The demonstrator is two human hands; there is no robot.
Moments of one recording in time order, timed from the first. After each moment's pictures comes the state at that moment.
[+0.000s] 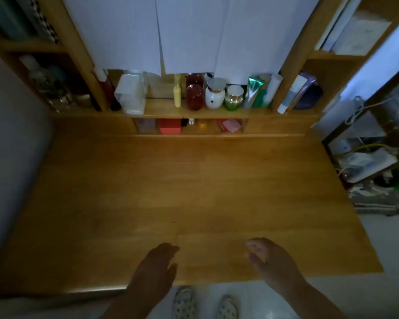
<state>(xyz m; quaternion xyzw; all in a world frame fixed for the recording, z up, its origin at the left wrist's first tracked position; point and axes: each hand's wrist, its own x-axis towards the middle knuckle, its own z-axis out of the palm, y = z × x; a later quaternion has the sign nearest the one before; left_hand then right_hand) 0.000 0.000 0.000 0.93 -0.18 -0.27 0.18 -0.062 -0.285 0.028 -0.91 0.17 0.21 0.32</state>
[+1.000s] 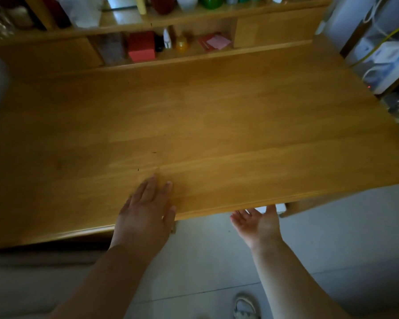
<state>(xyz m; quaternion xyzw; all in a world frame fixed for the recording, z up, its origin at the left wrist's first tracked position) -0.046 -0.015 -0.060 0.97 -0.19 -0.12 0.04 -0.110 -0.233 -0.154 -0.14 0.50 -0.01 0.86</state>
